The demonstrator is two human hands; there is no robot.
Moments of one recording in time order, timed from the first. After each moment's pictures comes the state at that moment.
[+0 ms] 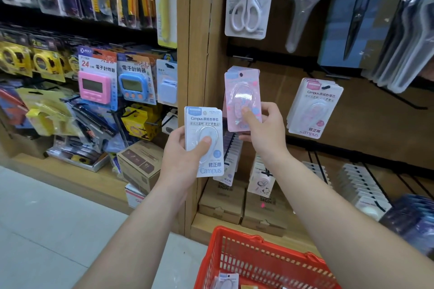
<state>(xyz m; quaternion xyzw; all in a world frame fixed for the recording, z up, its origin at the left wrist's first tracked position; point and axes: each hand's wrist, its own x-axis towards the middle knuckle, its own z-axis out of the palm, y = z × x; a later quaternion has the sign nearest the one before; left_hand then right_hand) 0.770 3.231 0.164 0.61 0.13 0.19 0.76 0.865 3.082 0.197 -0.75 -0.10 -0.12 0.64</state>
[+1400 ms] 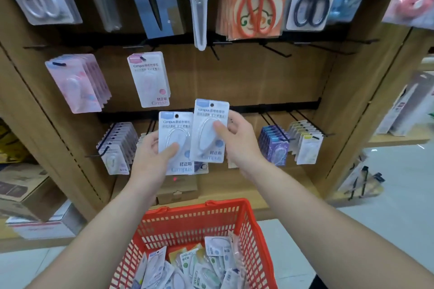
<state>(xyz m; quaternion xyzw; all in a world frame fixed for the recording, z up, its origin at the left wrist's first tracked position) 0.755 2.996 0.153 0.71 0.04 0.05 0.70 0.762 2.808 0.168 -0.72 0.00 -0.11 0.69</state>
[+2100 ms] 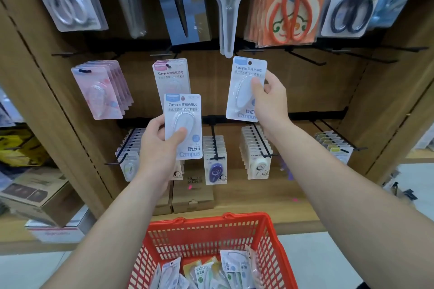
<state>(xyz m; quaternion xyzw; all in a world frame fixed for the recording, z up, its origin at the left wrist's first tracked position) 0.790 3.018 0.183 0.68 0.03 0.12 0.72 0.846 2.805 0.228 -0.72 0.03 -0.25 0.65</state>
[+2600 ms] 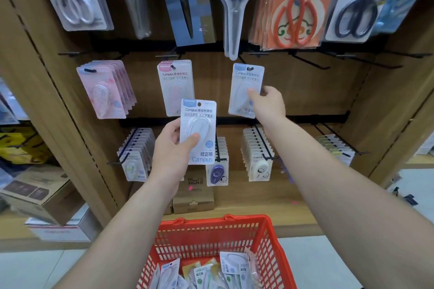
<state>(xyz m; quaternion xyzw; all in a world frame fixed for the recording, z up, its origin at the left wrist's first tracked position) 0.790 3.009 0.176 0.69 0.02 0.08 0.72 0.865 2.807 0.228 -0.79 0.14 -0.18 0.57</state>
